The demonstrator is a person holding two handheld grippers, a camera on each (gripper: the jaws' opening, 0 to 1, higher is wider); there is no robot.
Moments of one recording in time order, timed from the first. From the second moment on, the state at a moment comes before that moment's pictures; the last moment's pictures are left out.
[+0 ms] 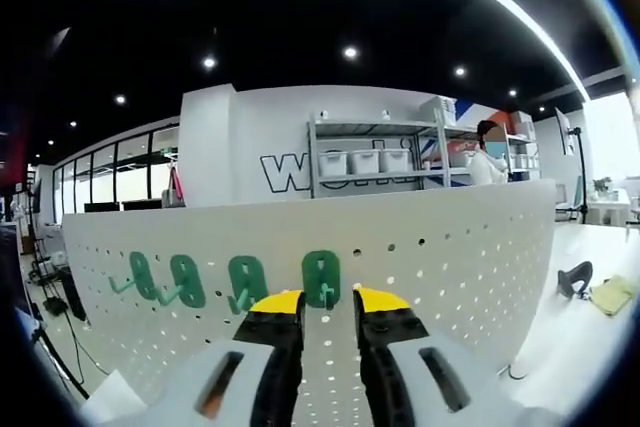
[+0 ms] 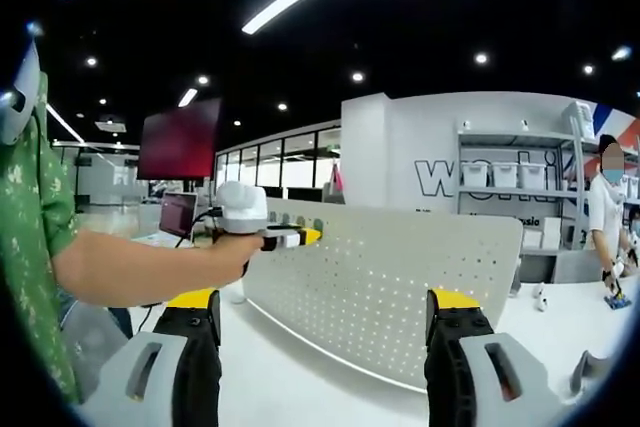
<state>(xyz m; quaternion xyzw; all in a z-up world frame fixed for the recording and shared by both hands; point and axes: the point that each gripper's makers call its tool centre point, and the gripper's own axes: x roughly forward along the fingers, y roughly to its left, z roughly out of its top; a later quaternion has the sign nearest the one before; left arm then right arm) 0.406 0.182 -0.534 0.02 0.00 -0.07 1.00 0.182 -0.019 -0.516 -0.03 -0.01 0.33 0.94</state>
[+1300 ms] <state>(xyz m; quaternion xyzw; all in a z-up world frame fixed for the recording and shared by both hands) 0.302 0.195 -0.494 0.02 -0.04 -0.14 0.99 0.151 0.002 -0.499 -0.06 -0.02 0.32 0.95</state>
